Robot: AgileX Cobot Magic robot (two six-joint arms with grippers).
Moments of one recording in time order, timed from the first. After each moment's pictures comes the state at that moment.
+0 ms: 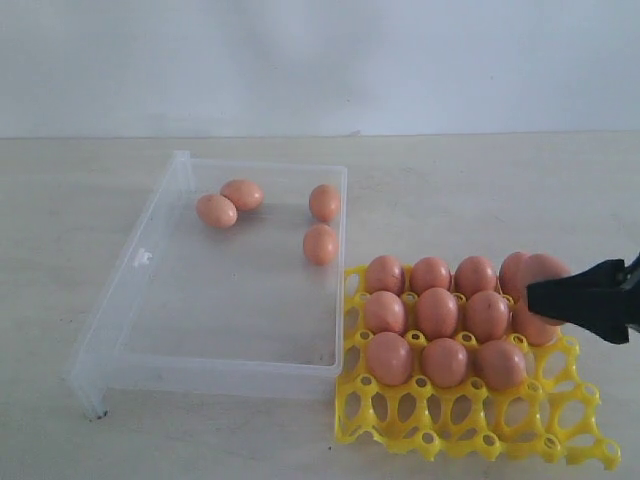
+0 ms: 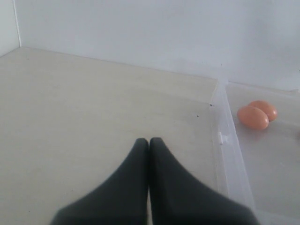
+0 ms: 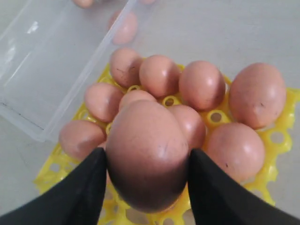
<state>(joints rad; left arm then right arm) 0.07 0.00 0.00 0.19 0.29 -0.34 -0.25 1.29 -0.42 -1.75 -0.84 1.53</state>
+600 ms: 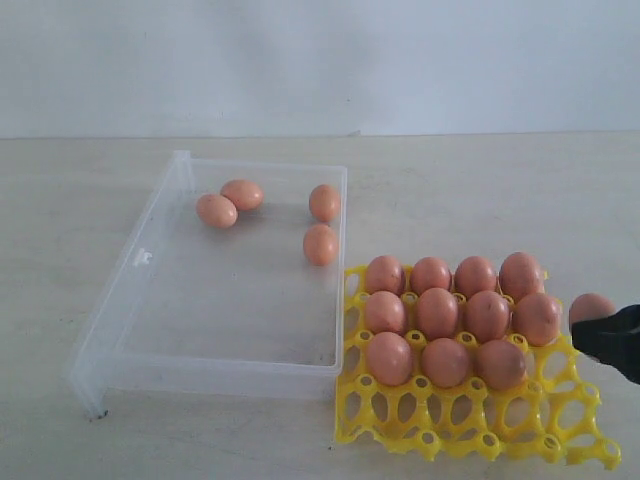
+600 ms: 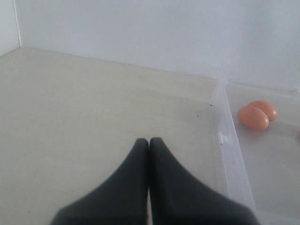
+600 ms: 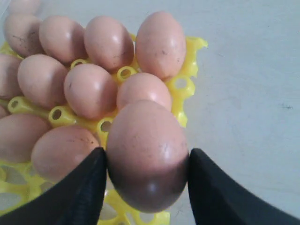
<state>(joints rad) 0.07 0.00 0.00 0.19 0.29 -0.34 -0.25 1.24 -0.31 -1.68 -0.55 1.46</state>
